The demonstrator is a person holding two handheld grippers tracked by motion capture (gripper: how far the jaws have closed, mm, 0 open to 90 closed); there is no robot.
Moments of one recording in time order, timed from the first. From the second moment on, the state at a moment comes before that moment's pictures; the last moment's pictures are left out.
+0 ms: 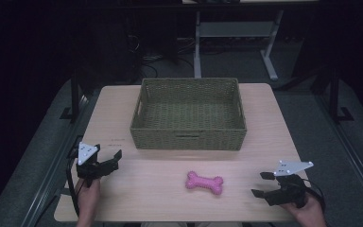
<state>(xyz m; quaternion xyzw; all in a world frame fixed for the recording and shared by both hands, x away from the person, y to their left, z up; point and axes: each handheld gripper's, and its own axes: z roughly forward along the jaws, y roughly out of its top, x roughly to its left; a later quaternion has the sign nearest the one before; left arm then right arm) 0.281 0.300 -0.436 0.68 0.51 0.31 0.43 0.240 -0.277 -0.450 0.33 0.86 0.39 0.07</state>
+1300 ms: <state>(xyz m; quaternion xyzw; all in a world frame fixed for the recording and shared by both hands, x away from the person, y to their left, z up) 0.280 0.298 -0.436 0.68 0.50 0.32 0.43 0.265 -0.218 -0.404 0.26 0.90 0.35 0.04</state>
